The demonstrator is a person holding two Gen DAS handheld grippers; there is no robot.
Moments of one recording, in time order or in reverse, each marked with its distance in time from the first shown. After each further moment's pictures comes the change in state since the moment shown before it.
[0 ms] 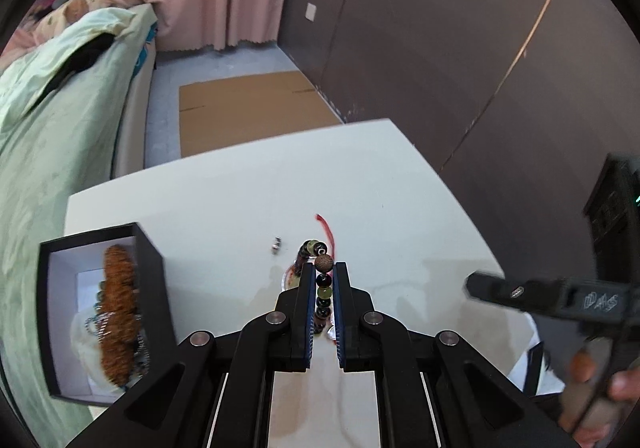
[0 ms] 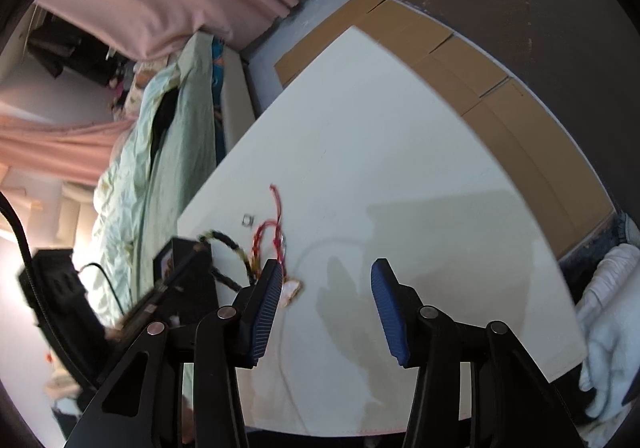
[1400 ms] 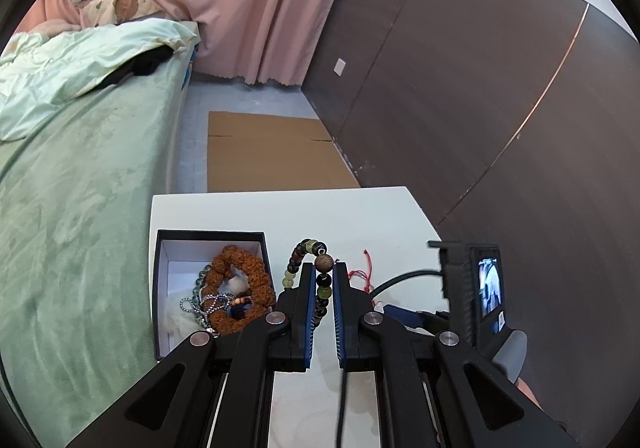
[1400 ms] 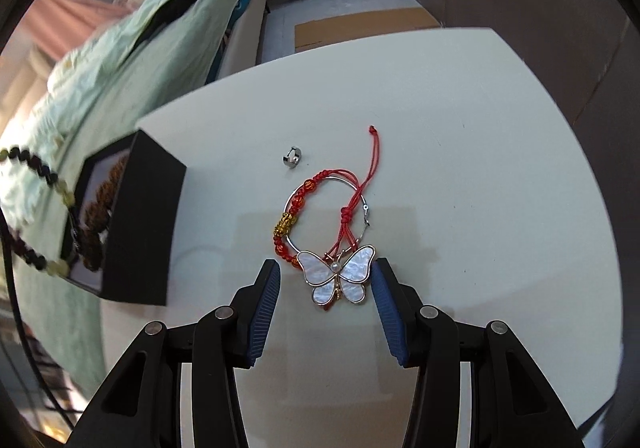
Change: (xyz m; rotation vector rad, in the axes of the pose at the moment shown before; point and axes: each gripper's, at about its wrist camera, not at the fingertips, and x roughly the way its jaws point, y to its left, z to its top) left arm -0.099 0.068 -0.017 -0.144 -0.171 -0.044; right arm 0.090 0.098 -0.034 -0.418 0.018 -0.342
